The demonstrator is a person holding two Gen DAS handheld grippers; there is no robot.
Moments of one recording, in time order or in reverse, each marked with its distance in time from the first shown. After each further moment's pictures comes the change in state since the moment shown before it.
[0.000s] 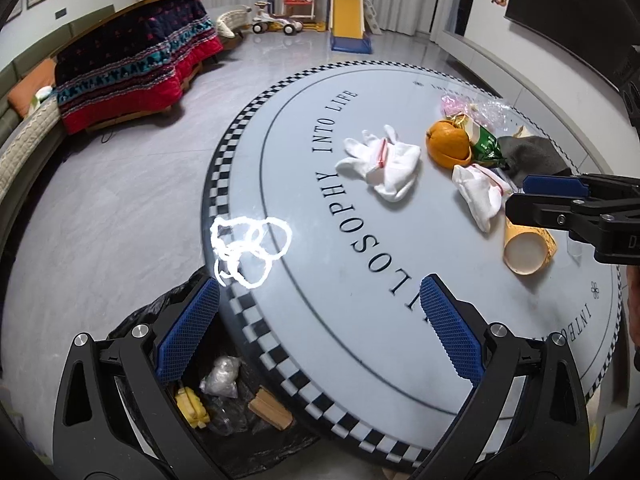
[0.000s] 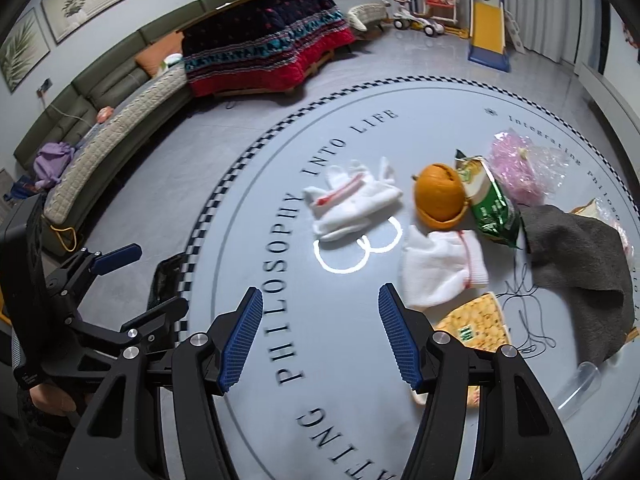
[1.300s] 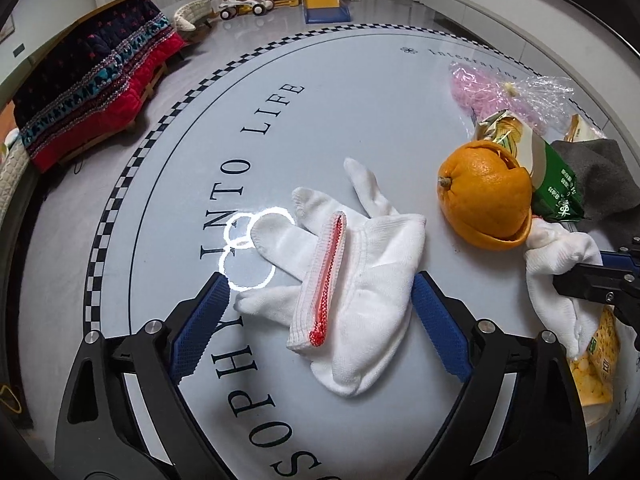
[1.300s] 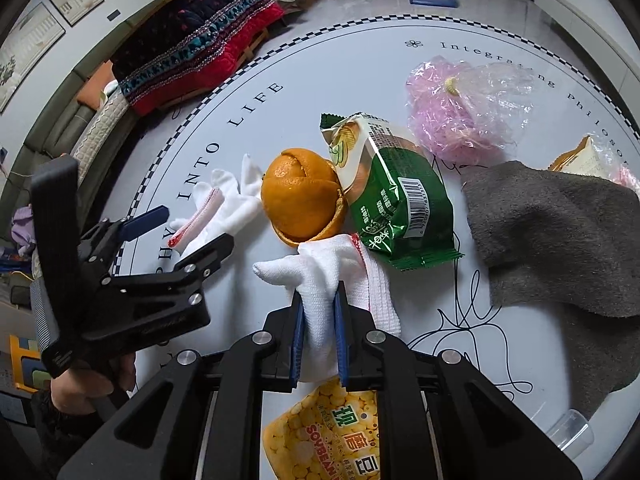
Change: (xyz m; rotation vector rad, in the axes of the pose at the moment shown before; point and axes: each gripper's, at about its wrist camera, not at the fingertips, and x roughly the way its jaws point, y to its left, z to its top) left arm 0.147 -0.060 0.097 0.123 0.114 0.022; right arm 0.047 -0.112 0.015 0.229 0.090 -0.005
